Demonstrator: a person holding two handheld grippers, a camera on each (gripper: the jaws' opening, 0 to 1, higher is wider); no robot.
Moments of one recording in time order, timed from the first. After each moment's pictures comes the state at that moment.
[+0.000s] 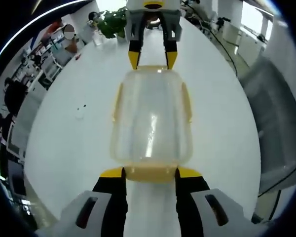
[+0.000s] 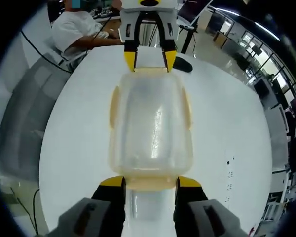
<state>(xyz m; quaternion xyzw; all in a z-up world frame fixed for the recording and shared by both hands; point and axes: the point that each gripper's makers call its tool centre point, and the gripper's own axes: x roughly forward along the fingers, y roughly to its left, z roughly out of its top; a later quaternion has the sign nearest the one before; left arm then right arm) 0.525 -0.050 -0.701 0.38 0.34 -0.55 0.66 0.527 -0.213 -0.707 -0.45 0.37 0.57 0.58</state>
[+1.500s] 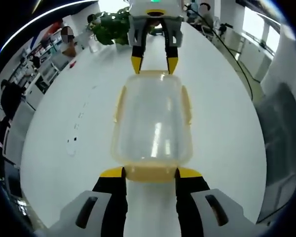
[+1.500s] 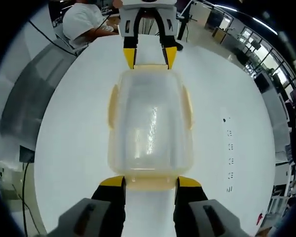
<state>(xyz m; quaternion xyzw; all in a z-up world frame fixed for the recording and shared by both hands) 0.551 -0.169 -0.714 0.36 0.34 -0.56 0.67 0.553 -0.333 -0.724 -0.44 0.38 0.58 0.57</state>
